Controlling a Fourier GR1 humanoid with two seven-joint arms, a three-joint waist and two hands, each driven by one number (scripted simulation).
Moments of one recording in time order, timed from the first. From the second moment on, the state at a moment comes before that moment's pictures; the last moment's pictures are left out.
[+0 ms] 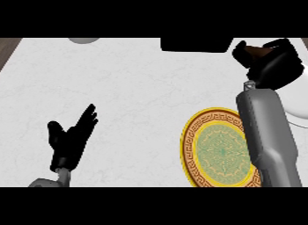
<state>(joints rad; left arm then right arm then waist) -0.03 0.22 -0.23 -1.44 0.24 0.17 0.18 -0.75 -0.05 -0.30 -1.02 1.73 -0.77 1.04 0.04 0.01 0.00</state>
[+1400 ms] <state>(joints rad) 0.00 0.21 -0.21 -1.47 0.22 0.15 0.20 -0.73 -0.46 -0.65 -0.43 1.00 -0.94 0.50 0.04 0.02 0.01</state>
